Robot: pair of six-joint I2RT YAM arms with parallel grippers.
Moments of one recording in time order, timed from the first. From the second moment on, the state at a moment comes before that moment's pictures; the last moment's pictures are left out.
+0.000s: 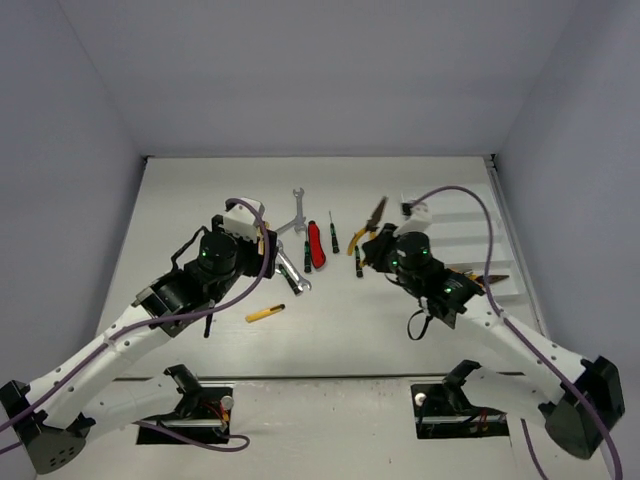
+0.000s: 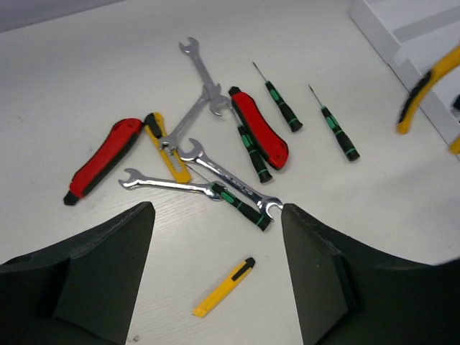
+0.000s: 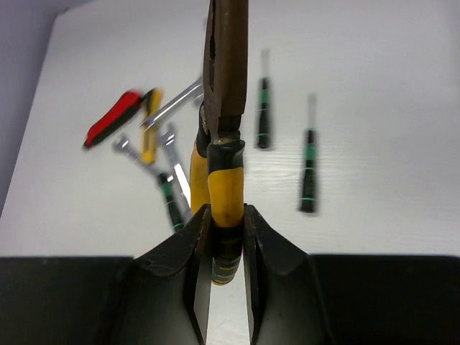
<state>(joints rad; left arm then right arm) -0.78 0.92 0.97 -0.44 -0.37 -0.18 0.68 1.02 0.72 -0.10 0.27 0.64</state>
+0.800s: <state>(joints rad) -0.54 0.89 0.98 -0.55 -0.38 -0.15 -0.45 1.08 0.51 -0.26 -0.17 0.73</state>
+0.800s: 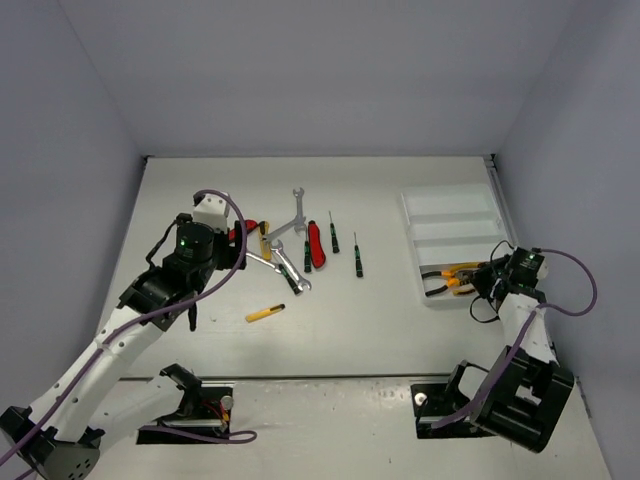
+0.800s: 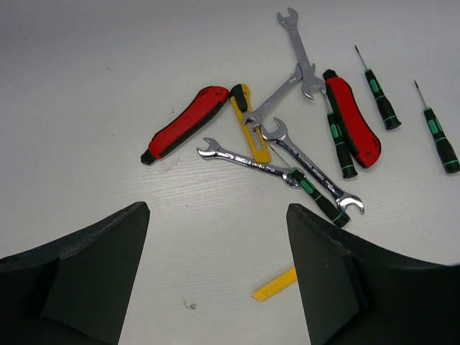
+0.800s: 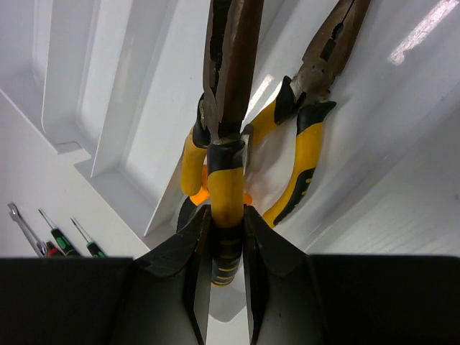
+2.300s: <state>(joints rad) -0.52 0.92 0.94 -0.56 -0.32 -0.14 -0.25 0.88 0.62 -0.26 -0.16 0.52</state>
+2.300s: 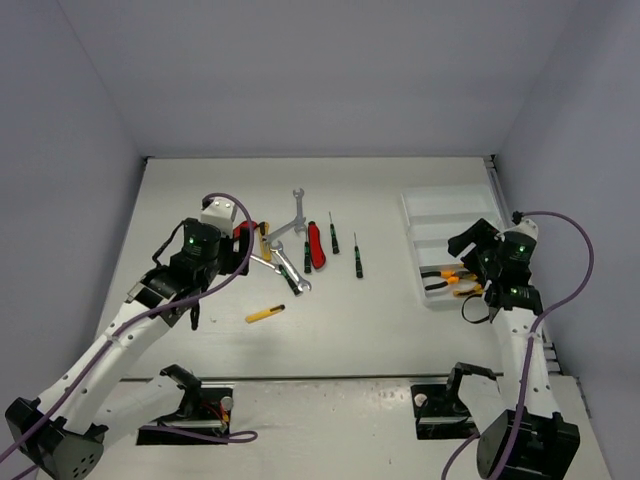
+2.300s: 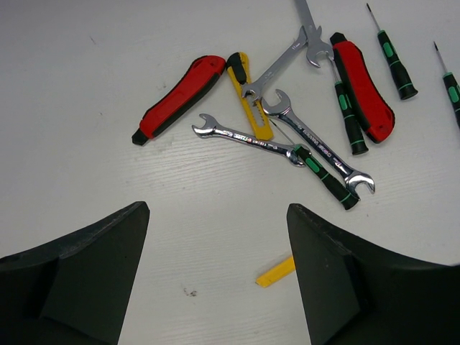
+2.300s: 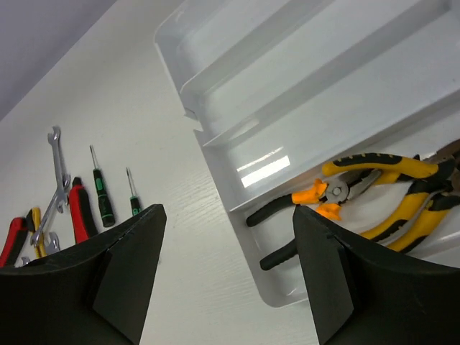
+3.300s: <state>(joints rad) -0.43 1.00 0.97 -0.64 -0.32 -0.18 0.64 1.77 1.23 -0.19 0.15 0.35</state>
